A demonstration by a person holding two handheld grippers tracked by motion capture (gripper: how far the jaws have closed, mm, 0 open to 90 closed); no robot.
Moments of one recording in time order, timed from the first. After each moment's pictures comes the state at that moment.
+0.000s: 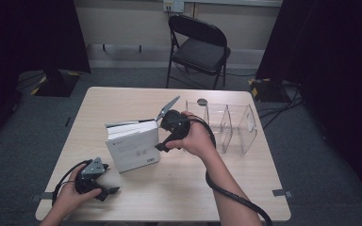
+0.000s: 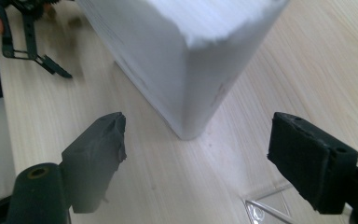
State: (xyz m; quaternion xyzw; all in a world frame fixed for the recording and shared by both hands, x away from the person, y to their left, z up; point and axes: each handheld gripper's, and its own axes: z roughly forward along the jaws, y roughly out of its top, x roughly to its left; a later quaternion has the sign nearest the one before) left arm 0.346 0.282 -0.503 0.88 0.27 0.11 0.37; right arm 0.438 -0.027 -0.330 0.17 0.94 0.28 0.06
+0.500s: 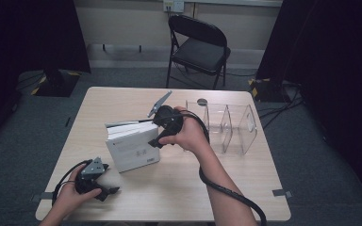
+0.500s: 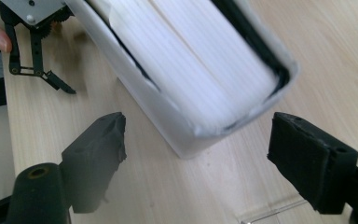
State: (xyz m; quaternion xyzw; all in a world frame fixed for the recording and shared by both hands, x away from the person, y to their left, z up) left arm 0.346 0.282 -0.503 0.88 0.27 0.11 0.37; right arm 0.443 -0.008 -0.318 0.15 0.94 0.29 0.06
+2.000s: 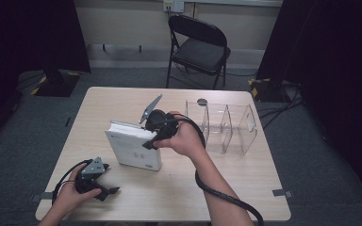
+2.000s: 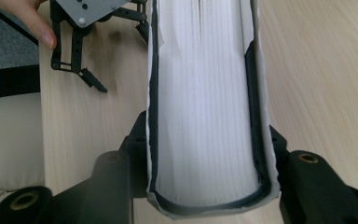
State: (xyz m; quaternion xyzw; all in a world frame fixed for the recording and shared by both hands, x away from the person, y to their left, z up) left arm 0.347 0.281 -0.503 0.88 0.26 0.10 0.37; right arm 0.424 0.006 -0.311 0.10 0.95 0.28 0.04
